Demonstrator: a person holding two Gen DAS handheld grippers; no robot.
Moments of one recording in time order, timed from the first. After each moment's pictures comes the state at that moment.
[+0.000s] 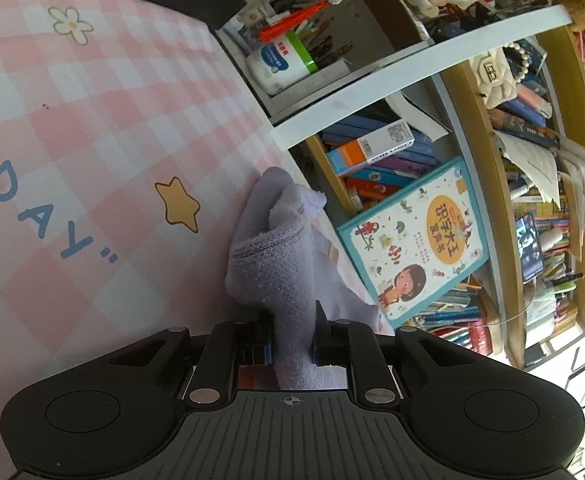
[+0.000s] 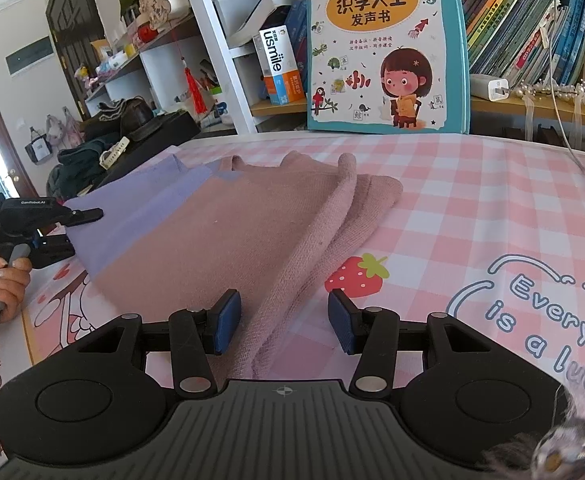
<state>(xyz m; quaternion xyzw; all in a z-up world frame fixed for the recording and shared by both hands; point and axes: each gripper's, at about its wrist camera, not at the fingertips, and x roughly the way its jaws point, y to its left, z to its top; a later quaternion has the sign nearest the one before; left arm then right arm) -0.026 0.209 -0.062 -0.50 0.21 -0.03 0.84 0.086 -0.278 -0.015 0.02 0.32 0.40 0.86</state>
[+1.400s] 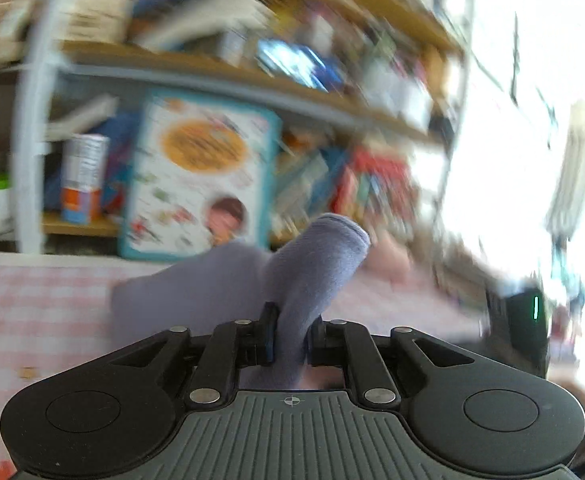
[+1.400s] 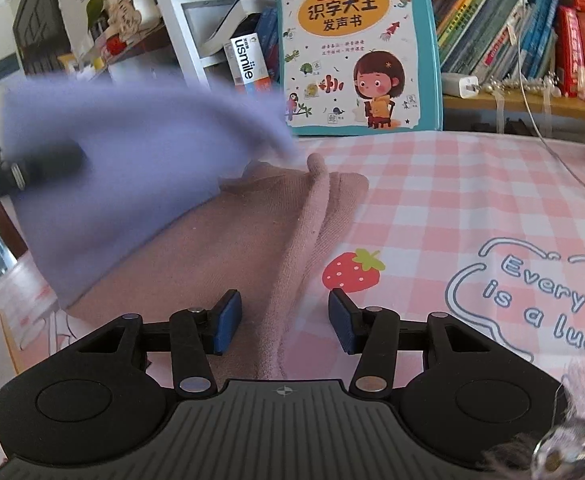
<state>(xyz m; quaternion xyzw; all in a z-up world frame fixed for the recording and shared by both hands) -0.003 -0.042 0.041 -0.01 0.21 -0.22 0.95 0.075 -0.272 -0.015 0.05 0.32 0.35 0.88</state>
